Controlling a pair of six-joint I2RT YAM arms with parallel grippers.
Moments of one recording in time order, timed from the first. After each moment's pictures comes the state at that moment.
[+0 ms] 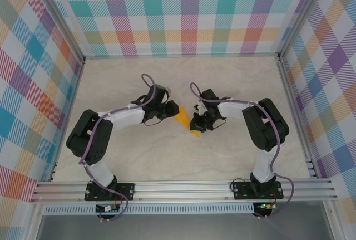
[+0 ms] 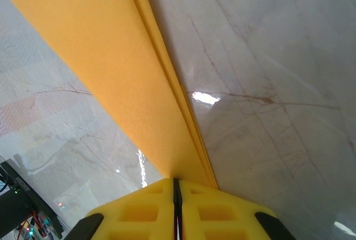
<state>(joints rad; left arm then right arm) -0.57 1.73 1.00 -0.10 0.27 -0.73 0.53 1.90 1.06 -0.47 -0.59 0.54</state>
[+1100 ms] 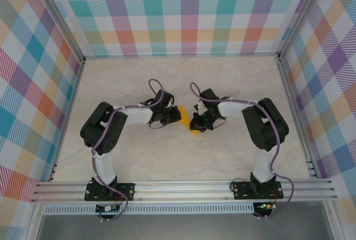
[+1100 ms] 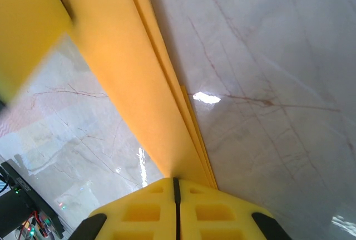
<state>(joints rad) -0.55 1.90 1.04 -0.09 0.25 -0.75 0.53 1.90 1.07 -0.48 -0.59 0.54</state>
